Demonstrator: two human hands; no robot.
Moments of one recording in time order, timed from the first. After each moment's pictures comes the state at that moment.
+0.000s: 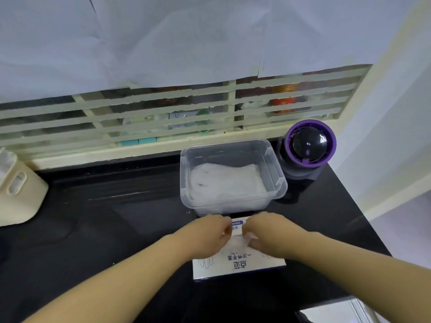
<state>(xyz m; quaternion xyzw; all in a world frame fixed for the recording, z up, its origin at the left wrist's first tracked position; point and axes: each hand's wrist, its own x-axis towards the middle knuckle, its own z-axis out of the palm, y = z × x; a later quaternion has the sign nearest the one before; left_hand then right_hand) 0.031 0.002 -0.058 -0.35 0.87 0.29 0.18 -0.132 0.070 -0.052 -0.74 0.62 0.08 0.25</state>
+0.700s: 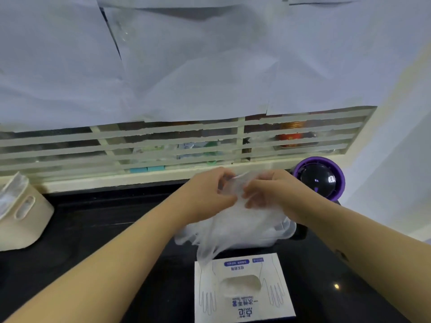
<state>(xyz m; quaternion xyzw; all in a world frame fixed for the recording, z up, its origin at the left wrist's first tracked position) 0.017 -0.065 0.053 -0.42 0.83 0.37 -0.06 -0.153 -0.006 0.046 -0.46 0.64 -0.37 0.49</state>
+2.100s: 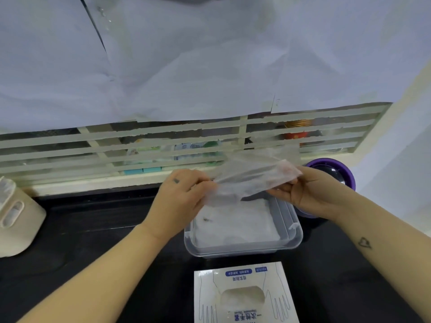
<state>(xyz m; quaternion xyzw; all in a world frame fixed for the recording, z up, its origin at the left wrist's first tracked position) 0.047 -0.122 -0.028 -0.19 0.91 -0.06 -0.36 -0.220 -0.030 0.019 -0.19 0.44 -0.52 0.71</state>
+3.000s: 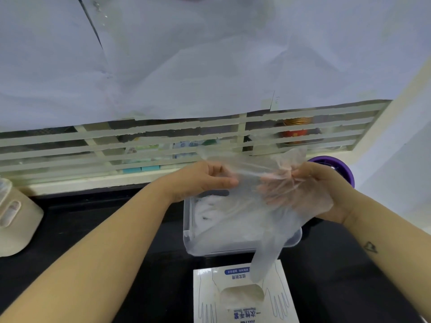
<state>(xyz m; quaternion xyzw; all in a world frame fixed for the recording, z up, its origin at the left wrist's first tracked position) 0.011 -0.136 0.027 -0.35 0.74 0.57 -0.05 -0.209 -0.011 0.046 -0.23 0.47 -0.49 0.70</state>
